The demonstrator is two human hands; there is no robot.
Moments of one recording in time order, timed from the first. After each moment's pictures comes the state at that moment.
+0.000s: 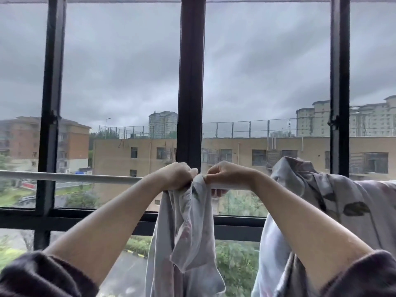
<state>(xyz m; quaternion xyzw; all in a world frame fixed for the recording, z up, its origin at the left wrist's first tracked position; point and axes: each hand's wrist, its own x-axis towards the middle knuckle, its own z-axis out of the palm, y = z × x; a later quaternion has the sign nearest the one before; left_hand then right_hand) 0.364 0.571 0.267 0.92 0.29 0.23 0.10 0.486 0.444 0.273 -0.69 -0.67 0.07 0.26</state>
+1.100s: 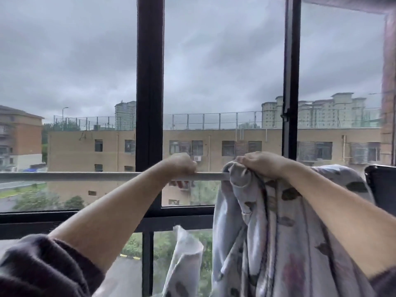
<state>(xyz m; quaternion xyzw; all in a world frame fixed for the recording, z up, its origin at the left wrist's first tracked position) 0.453 0.492 0.274 0.93 0.29 0.16 0.14 0.614 0.328 0.284 -0.86 -0.49 -0.10 0.13</state>
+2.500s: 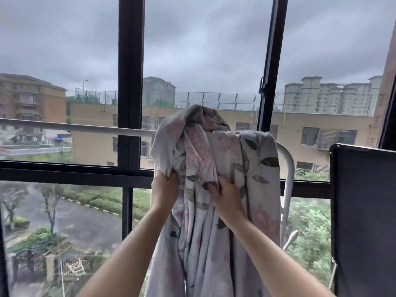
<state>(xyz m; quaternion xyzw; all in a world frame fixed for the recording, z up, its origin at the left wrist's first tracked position) 0.525 0.311 0.116 0.63 0.32 0.54 0.45 0.646 0.216 0.094 -0.68 -0.48 -0.11 0.54</state>
